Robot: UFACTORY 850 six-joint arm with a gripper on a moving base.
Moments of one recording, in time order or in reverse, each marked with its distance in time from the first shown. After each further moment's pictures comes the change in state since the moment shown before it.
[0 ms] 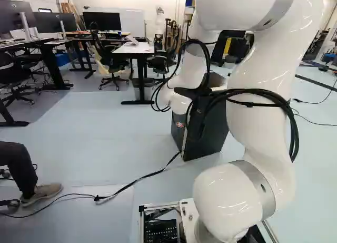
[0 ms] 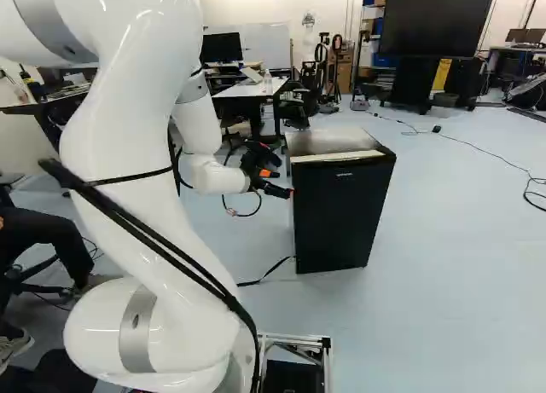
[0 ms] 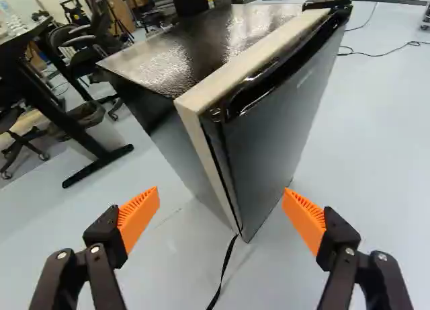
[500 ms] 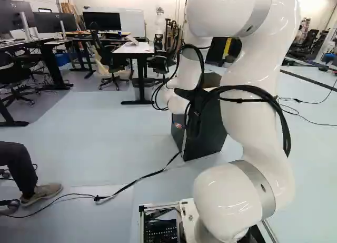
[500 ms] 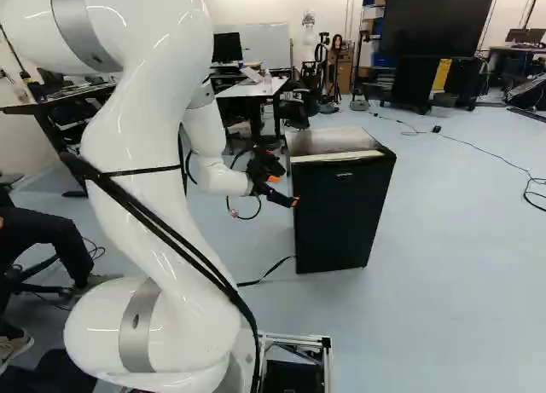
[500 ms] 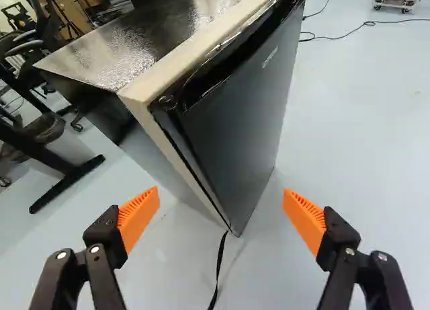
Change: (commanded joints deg) arm -0.2 -4.8 -3.6 8.2 0.0 0.0
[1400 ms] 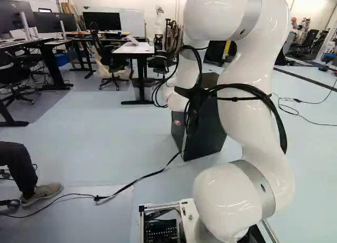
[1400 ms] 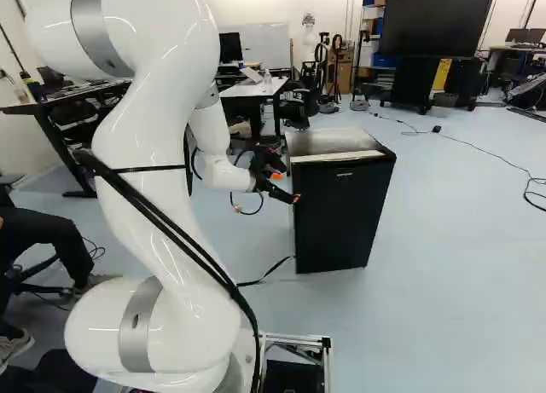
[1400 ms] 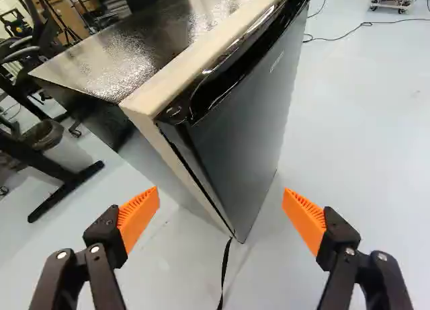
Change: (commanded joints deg) arm -0.7 -2.5 -3.6 0.2 0.0 -2.8
